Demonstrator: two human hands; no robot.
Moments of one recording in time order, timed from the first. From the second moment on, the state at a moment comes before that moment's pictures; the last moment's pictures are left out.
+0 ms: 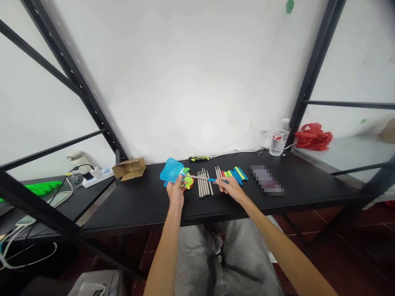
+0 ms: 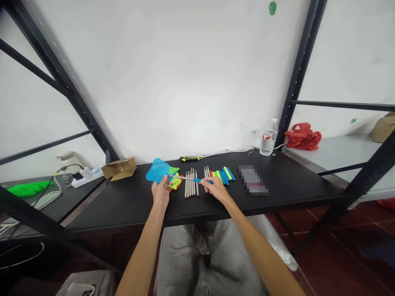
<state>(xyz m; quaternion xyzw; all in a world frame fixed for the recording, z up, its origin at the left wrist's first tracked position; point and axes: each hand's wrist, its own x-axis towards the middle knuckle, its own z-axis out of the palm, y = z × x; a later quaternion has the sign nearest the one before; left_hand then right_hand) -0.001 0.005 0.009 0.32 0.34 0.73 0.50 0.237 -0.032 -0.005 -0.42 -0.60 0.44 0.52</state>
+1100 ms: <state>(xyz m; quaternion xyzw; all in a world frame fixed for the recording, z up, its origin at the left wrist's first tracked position) 0.000 0.005 0.007 0.34 0.34 0.75 0.46 0.191 -0.046 0.012 -0.50 -0.78 0.00 0.36</state>
